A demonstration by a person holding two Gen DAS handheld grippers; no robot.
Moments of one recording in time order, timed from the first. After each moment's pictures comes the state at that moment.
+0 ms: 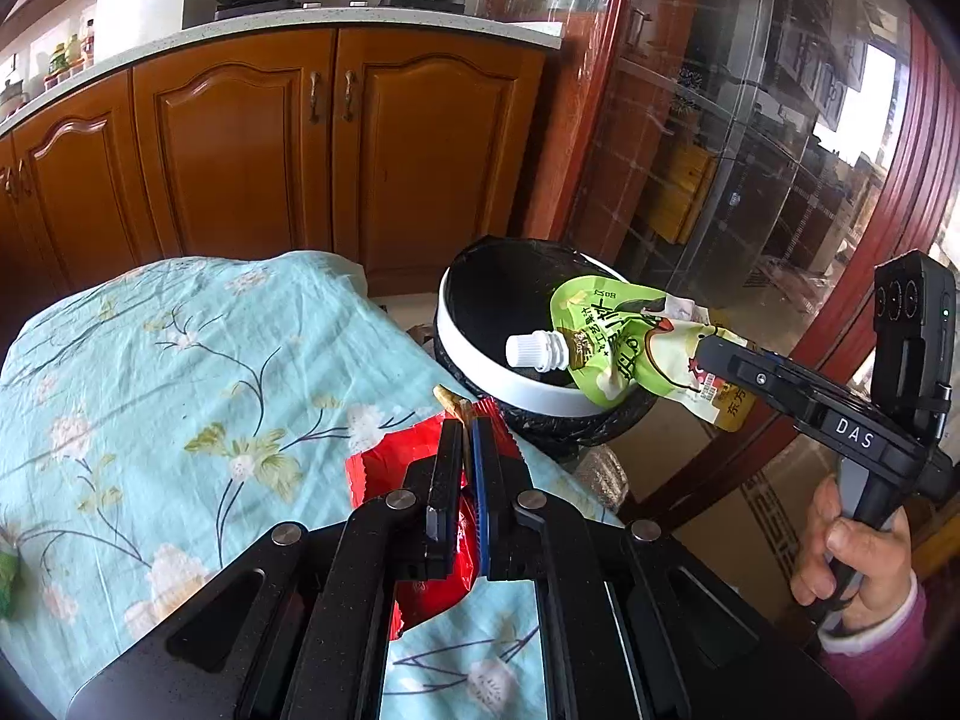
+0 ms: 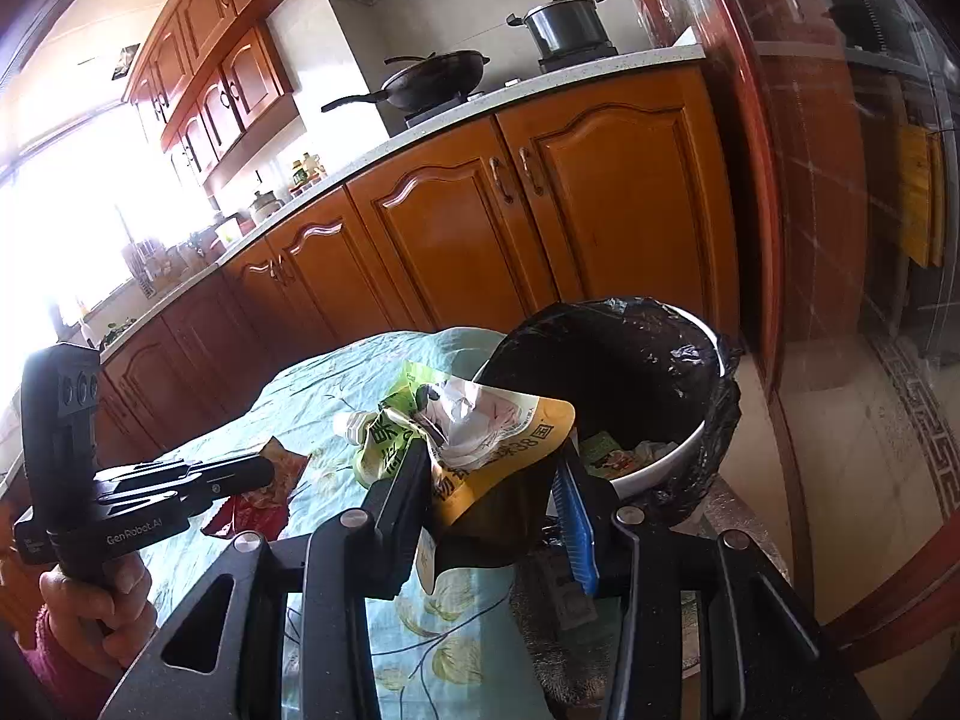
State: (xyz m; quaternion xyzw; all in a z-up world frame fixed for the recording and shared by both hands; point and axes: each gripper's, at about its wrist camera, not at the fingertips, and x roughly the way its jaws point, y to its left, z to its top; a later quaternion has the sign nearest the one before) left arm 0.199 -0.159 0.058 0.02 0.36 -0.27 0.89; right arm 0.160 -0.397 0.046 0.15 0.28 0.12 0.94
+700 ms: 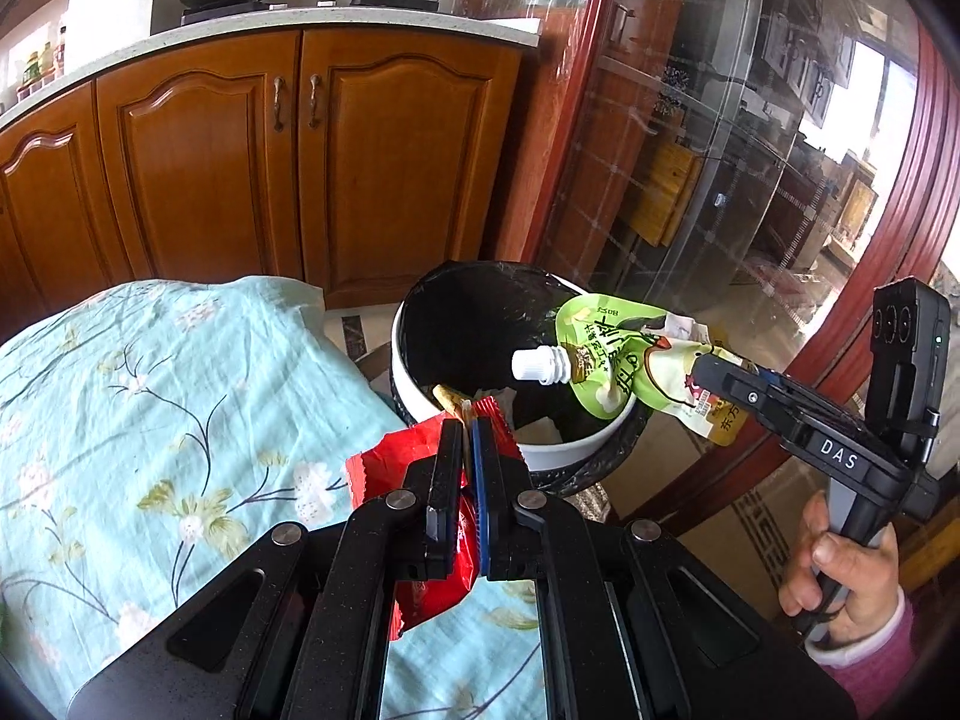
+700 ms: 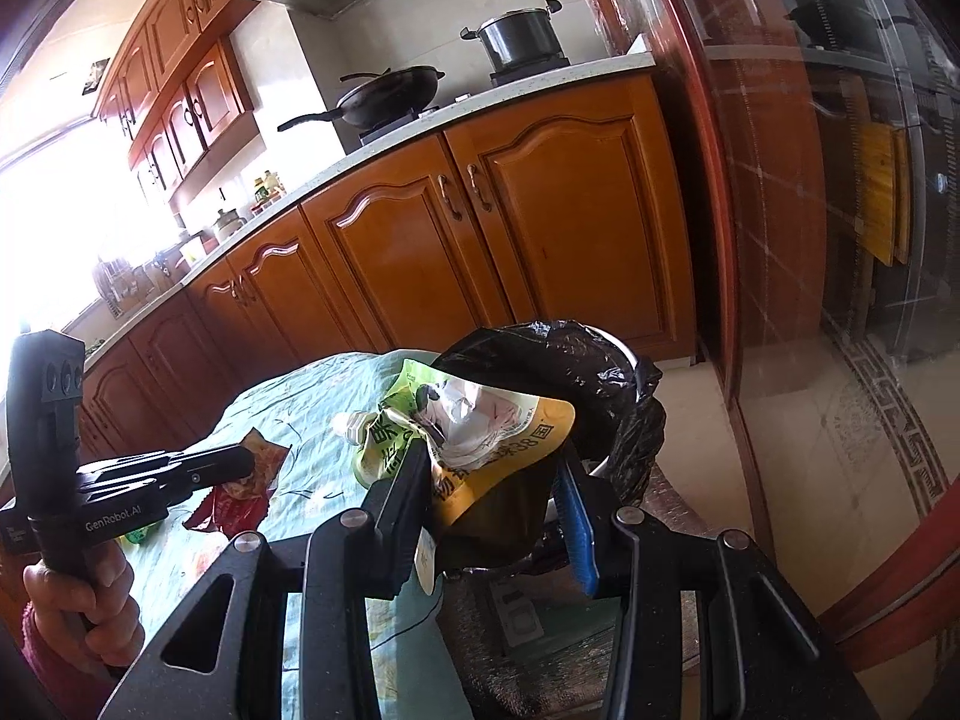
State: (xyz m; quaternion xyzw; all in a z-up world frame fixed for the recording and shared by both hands) left arm 0.228 -0.196 0.066 0.02 0.36 -0.29 0.89; right arm 0.166 -0.432 0.047 0.16 0.28 0.07 0.95
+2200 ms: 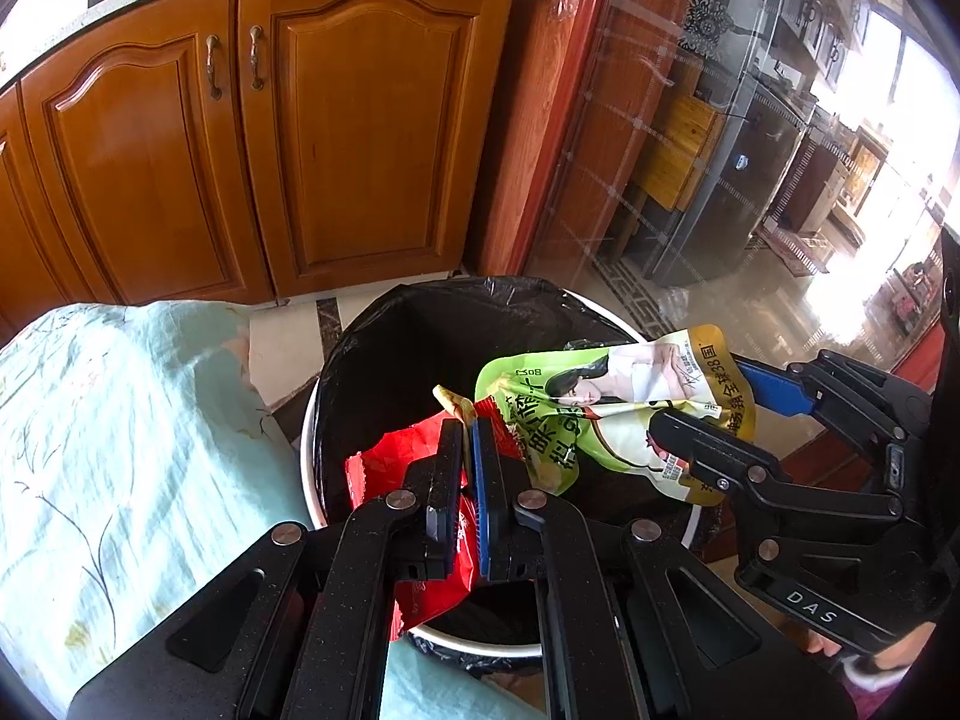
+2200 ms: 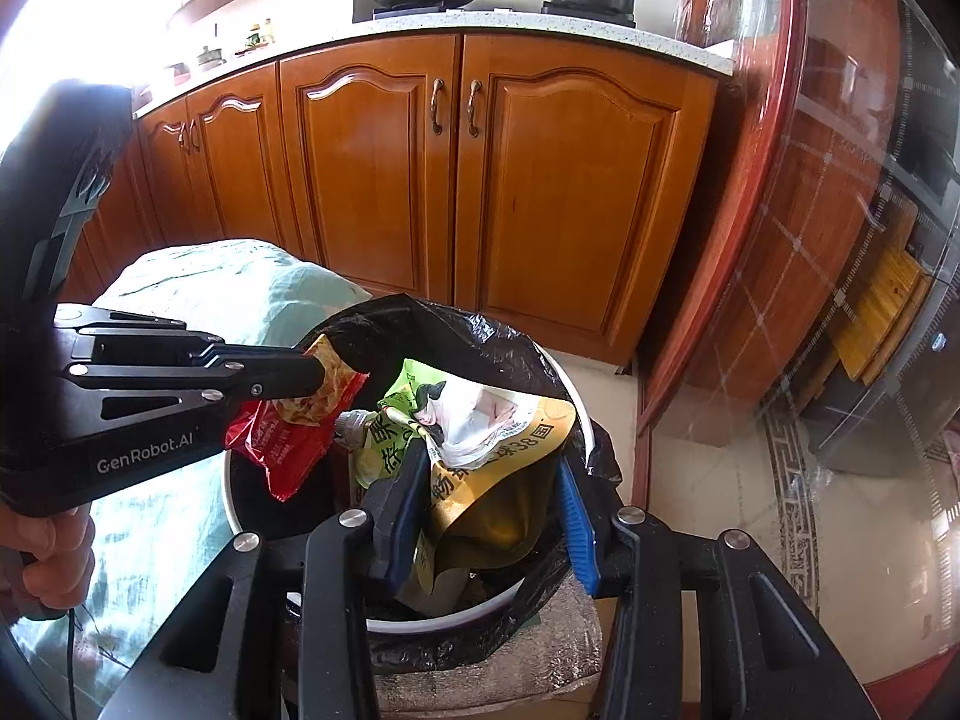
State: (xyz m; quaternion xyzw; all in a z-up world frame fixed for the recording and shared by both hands) left arm 0.318 -0.286 0.031 0.06 0.42 -0.29 0.86; right arm 0.265 -0.418 0.041 -0.04 0.37 0.03 0.93
